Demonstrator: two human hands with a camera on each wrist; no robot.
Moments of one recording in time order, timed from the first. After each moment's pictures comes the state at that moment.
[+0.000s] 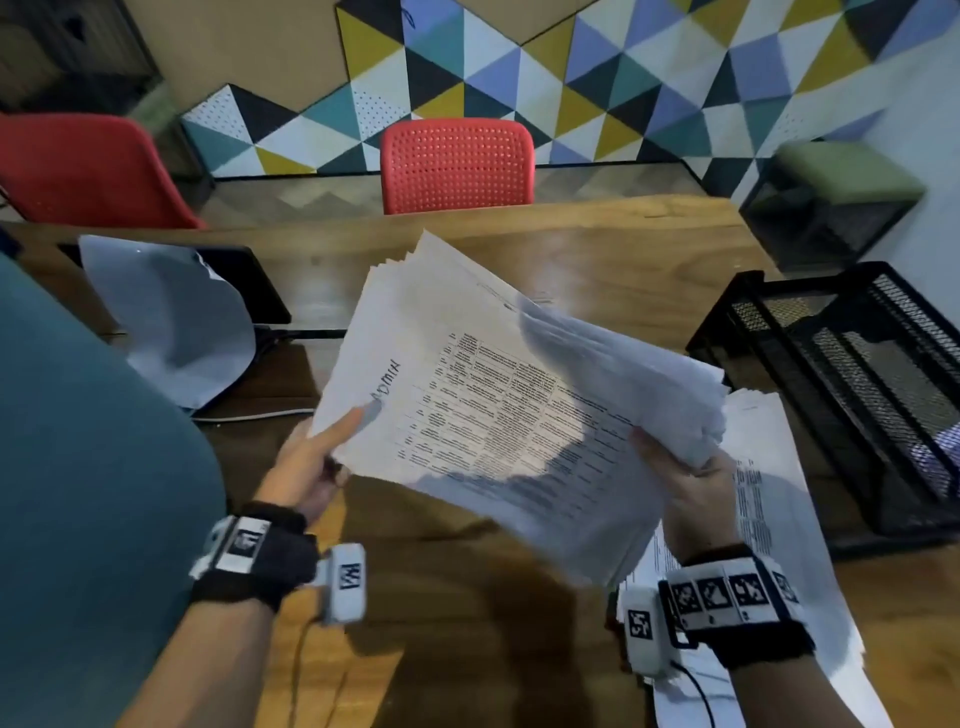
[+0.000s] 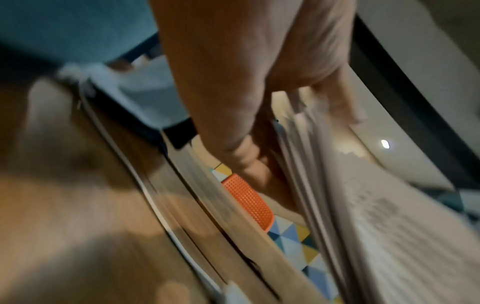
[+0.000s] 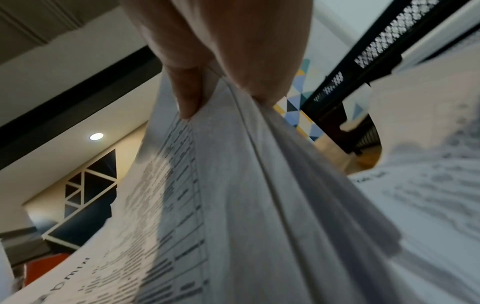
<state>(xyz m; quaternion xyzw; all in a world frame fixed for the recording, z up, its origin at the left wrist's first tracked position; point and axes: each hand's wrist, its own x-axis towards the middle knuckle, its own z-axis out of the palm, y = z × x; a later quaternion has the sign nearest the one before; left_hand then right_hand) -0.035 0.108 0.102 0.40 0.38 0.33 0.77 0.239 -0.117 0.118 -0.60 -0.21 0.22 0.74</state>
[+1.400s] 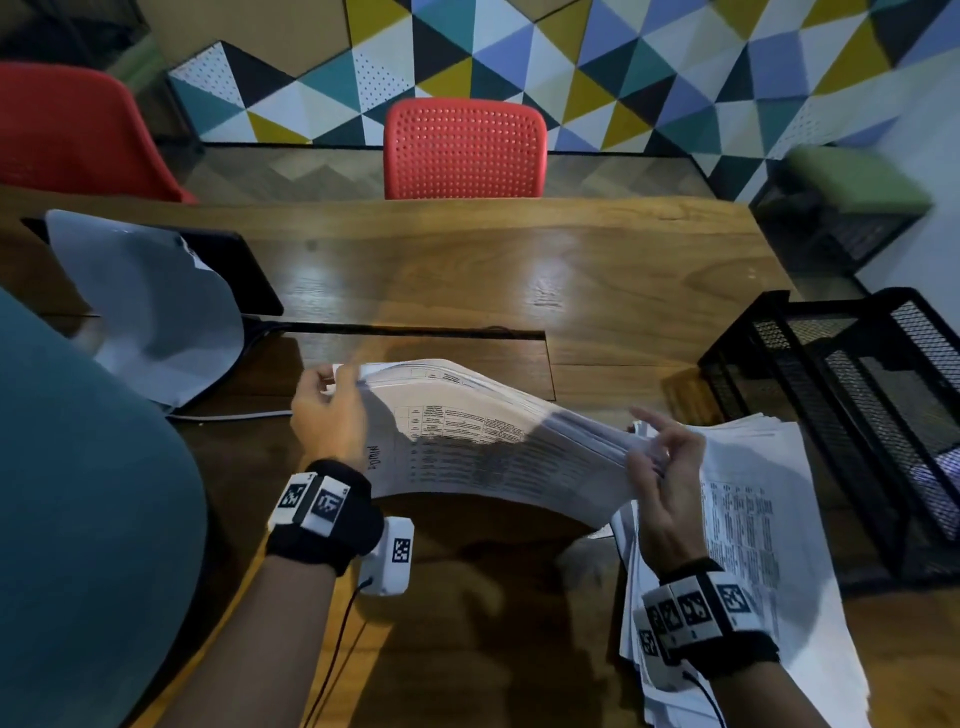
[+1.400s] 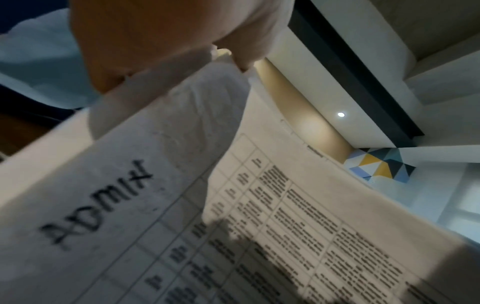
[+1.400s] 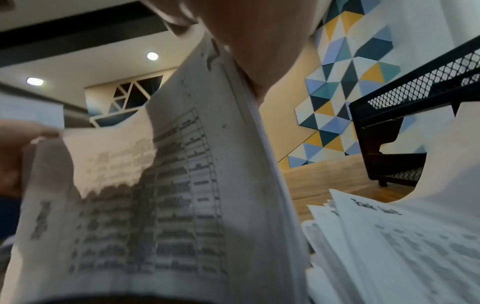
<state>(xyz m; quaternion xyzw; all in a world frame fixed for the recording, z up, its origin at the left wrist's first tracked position) 0.033 0.145 0.102 0.44 0.61 0.45 0.48 0.242 -0.081 0.096 -0.68 -0.40 0.16 0.59</state>
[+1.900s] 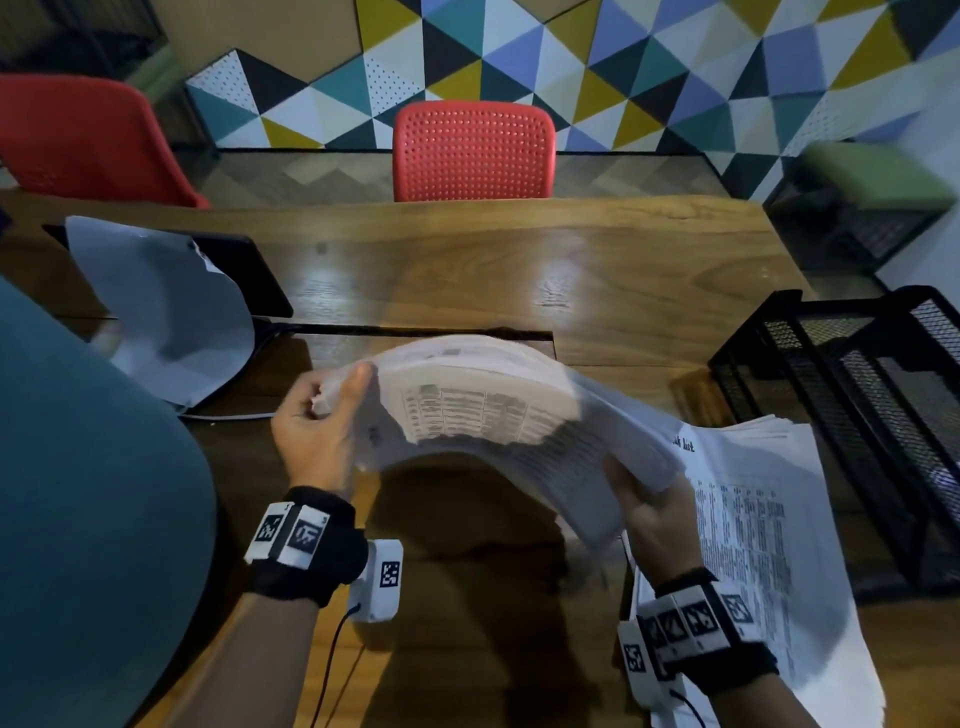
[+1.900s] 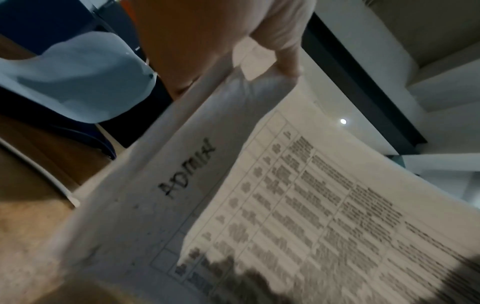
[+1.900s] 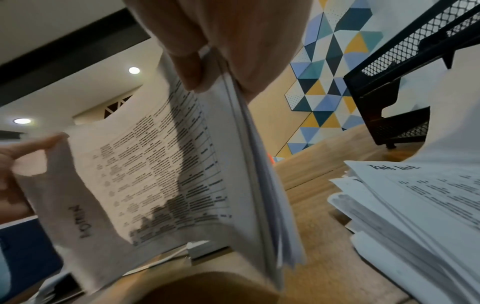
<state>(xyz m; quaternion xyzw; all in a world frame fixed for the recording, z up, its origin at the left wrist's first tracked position) 0.010 0.125 0.110 0.47 0.47 0.54 0.52 0.237 -0.081 0.081 -0.65 -0.36 0.21 0.63</state>
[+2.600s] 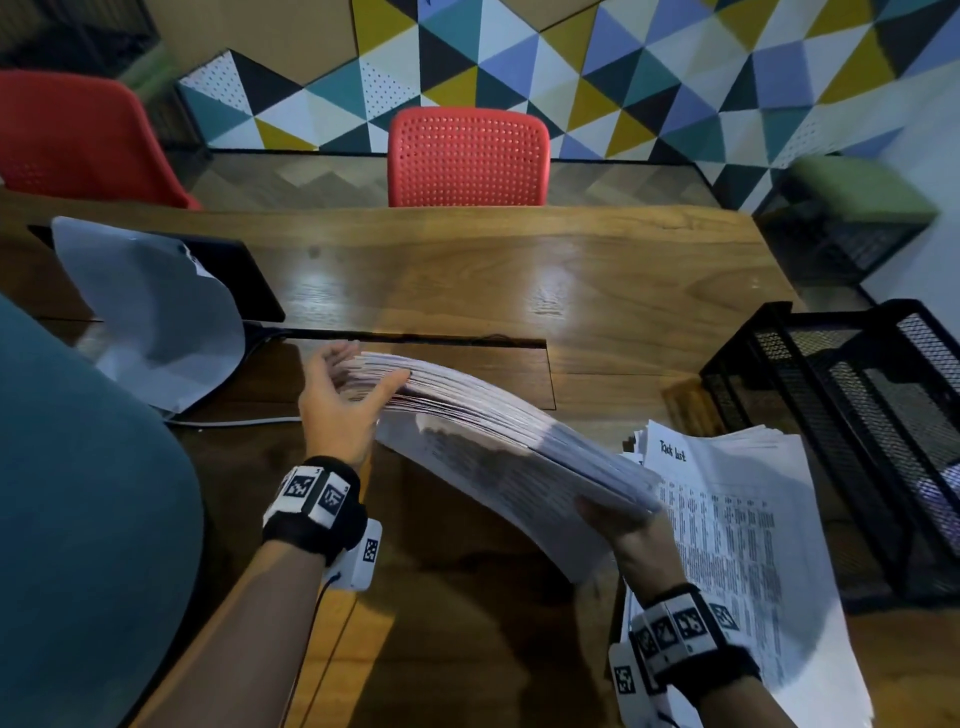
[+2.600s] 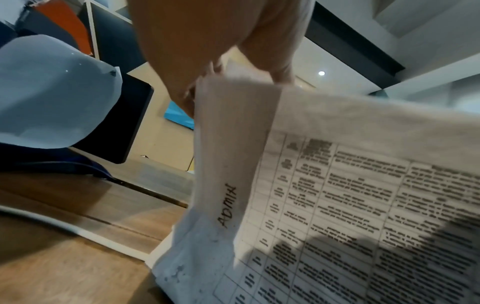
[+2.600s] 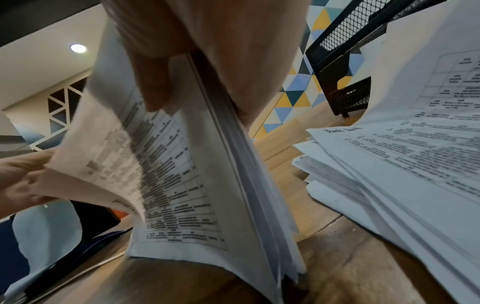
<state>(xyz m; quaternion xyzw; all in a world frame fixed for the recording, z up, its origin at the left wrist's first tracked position) 0.031 0.159 0.087 0.59 0.49 0.46 0.45 0.243 -0.085 0.053 -0.67 -0.23 0.34 0.62</state>
